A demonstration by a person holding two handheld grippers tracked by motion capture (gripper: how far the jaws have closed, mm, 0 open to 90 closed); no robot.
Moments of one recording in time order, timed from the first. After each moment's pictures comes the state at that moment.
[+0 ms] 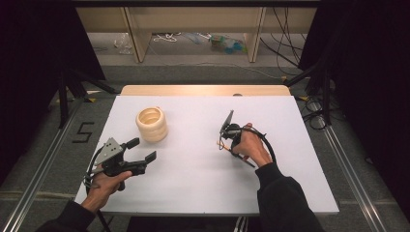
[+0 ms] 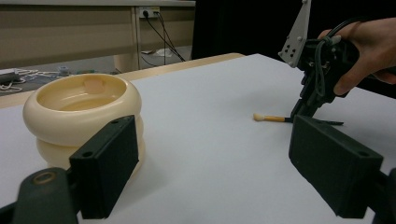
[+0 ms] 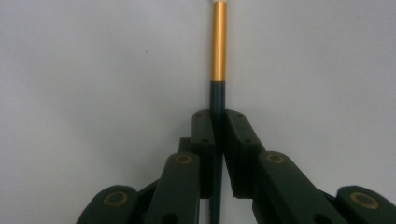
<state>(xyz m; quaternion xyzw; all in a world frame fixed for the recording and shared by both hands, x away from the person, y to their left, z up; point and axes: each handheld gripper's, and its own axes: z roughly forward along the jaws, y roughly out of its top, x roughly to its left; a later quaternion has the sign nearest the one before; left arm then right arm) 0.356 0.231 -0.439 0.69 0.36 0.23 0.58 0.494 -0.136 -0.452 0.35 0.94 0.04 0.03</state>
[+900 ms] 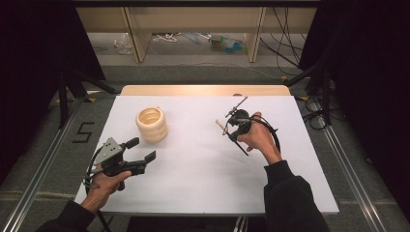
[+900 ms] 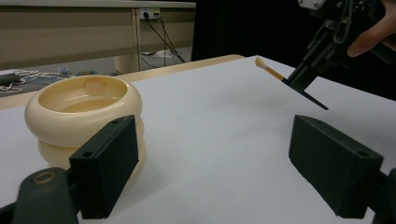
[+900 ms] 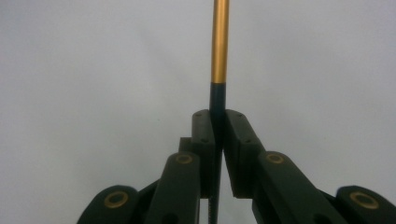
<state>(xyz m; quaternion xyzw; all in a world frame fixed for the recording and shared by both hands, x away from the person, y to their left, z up) 0.355 0.232 -0.438 0.69 0.36 0.23 0.58 0.491 -0.155 -0.400 0.34 0.92 0.20 0.08</state>
